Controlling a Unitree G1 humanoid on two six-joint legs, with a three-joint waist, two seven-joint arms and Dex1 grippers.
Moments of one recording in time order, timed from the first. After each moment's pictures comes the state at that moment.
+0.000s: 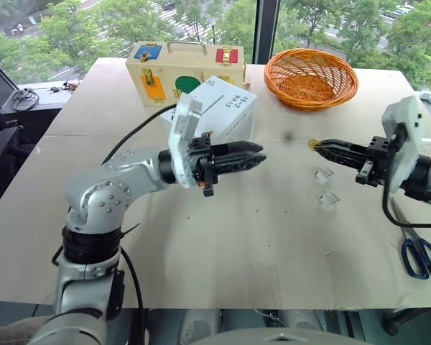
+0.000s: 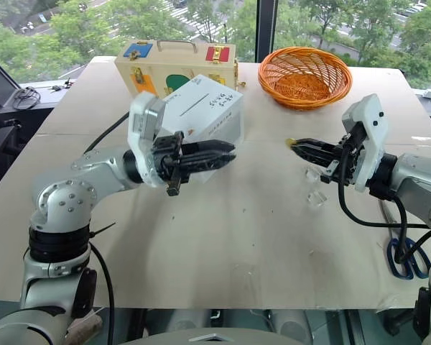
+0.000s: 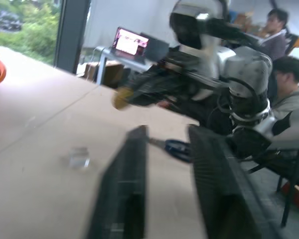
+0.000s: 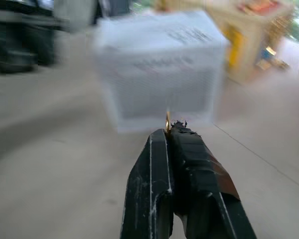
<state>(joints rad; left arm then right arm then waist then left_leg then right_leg) -0.64 0.53 0.06 -0.32 -1.04 0.95 -0.84 -0.44 -0.77 -0.37 -0.66 1.06 1.15 0.55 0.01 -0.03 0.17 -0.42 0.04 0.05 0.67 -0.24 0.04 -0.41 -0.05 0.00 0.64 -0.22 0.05</state>
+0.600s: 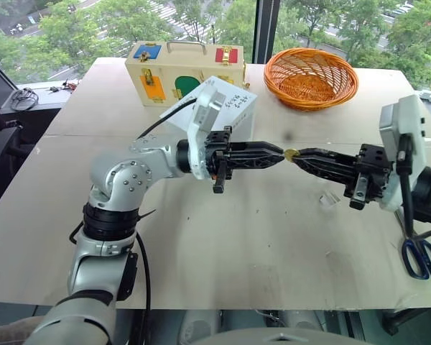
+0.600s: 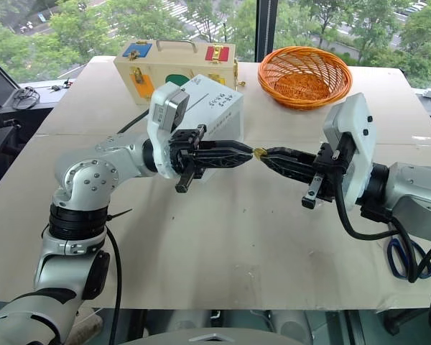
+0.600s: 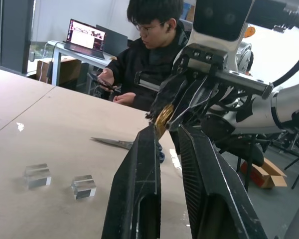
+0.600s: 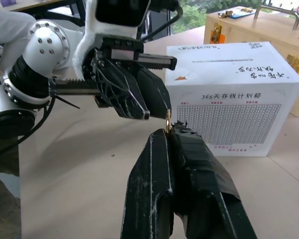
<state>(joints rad) -0.74 0.50 -0.04 -0.21 -0.96 0.93 -1.01 -0.44 -0.89 -0.33 -0.77 1.47 1.05 0.26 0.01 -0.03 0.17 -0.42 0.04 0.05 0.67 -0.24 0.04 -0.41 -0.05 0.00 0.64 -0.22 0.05</state>
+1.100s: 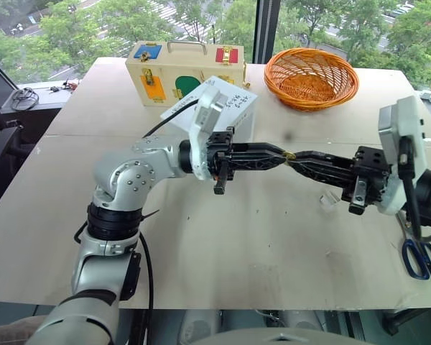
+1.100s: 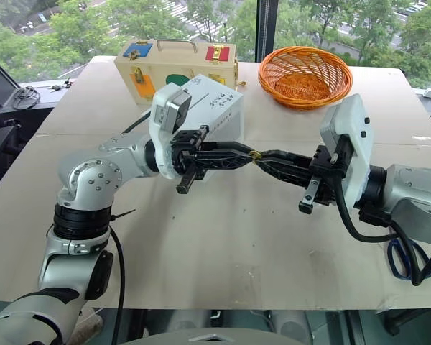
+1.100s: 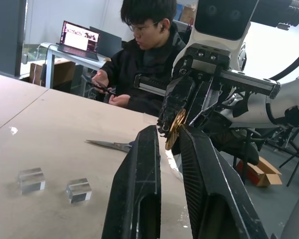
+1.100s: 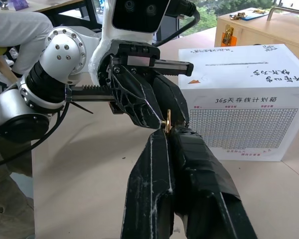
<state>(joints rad) -0.74 0.48 -0.04 -0.21 -0.95 0.93 -1.04 -0.42 -0.97 -0.25 -0.77 1.52 0.94 0.22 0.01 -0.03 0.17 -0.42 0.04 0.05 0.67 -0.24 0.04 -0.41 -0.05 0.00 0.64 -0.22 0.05</state>
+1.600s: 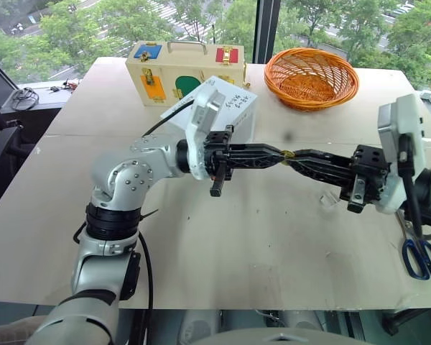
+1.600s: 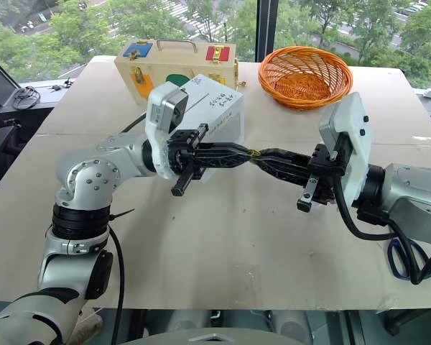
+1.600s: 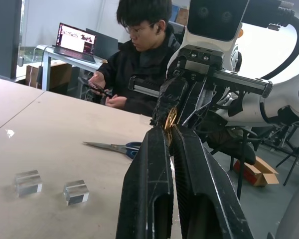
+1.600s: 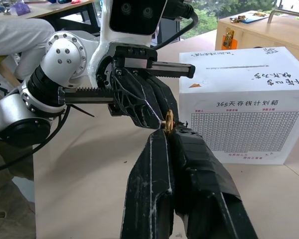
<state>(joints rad) -0.74 0.48 -0.02 -0.21 -0.95 0.94 -1.05 -0.42 -0.98 -0.23 -0.77 1.52 0.89 0.21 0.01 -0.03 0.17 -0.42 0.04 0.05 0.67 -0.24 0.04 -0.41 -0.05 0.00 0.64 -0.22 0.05</state>
